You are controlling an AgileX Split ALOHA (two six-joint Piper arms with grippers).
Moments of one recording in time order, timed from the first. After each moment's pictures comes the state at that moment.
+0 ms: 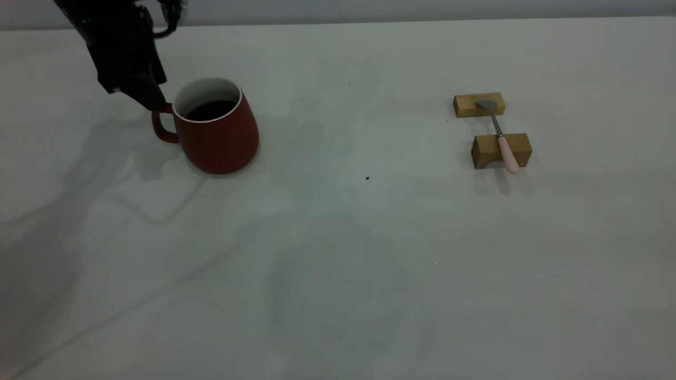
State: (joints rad) left arm -0.07 2.36 -1.61 -0.23 0.62 1.47; right arm 0.03 0.02 -0.47 0.02 1.13 -0.04
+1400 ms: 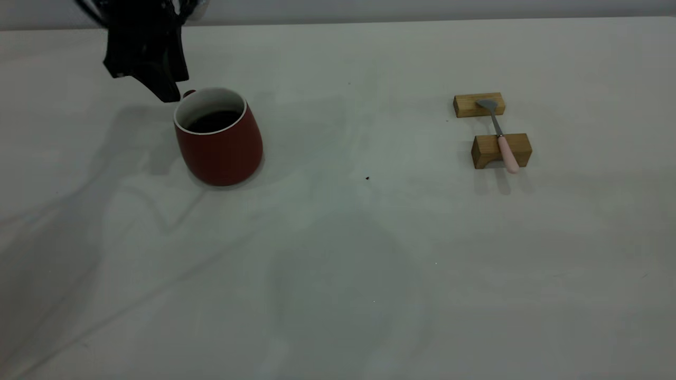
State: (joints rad) left arm -0.12 2.44 -1.81 -0.19 0.86 1.64; right arm 0.03 0.02 -0.47 0.02 1.13 -0.04
